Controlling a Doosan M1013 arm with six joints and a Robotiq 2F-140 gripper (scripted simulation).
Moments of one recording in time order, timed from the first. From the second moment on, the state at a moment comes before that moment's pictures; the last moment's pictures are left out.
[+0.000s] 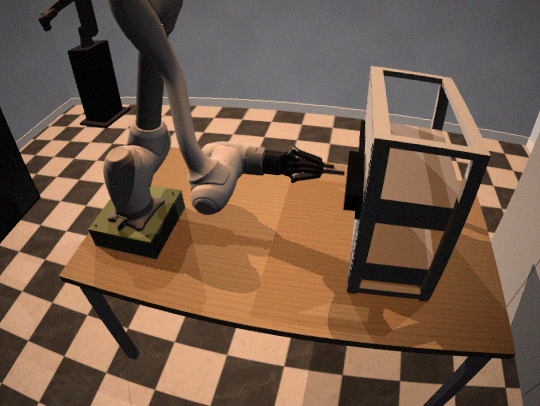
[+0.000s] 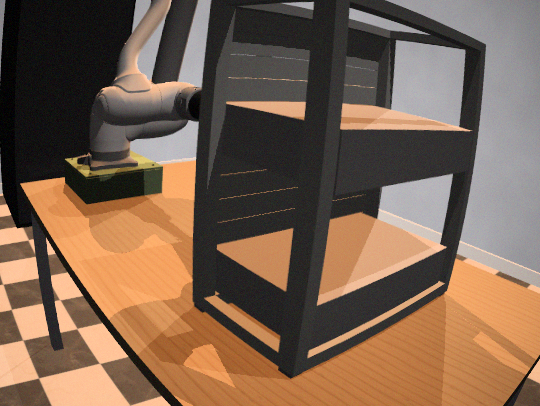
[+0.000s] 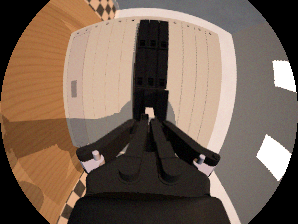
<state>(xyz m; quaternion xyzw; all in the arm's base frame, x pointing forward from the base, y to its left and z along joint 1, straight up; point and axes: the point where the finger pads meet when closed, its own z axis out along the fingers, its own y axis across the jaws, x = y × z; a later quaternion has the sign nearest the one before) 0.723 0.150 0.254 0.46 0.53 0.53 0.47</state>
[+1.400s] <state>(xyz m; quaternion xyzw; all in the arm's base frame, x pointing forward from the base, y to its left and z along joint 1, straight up) 0.733 0.152 0.253 0.46 0.53 0.53 0.47</state>
